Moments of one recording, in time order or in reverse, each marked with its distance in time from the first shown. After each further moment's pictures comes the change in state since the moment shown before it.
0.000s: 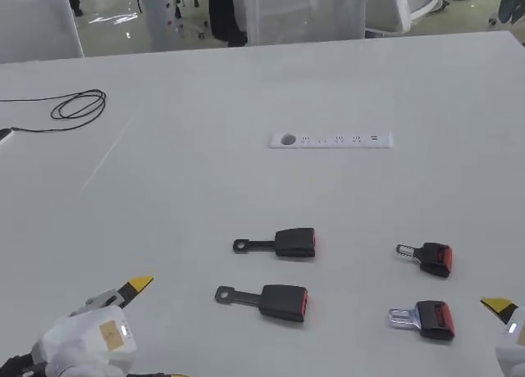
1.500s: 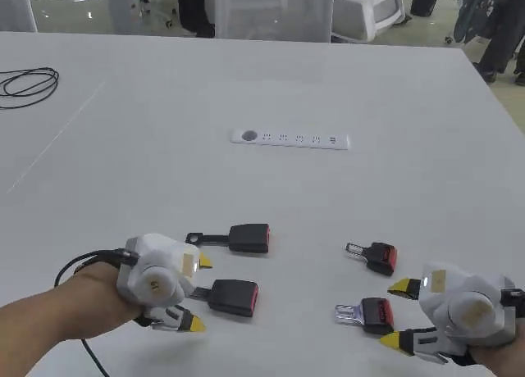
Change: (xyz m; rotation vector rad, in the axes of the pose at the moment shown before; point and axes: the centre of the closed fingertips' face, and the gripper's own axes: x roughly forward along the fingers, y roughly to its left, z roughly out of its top) left arm 0.121 -0.039 0.054 0.372 0.110 -0.445; right arm 0.041 -0.037 -0.014 -0.270 0.075 0.214
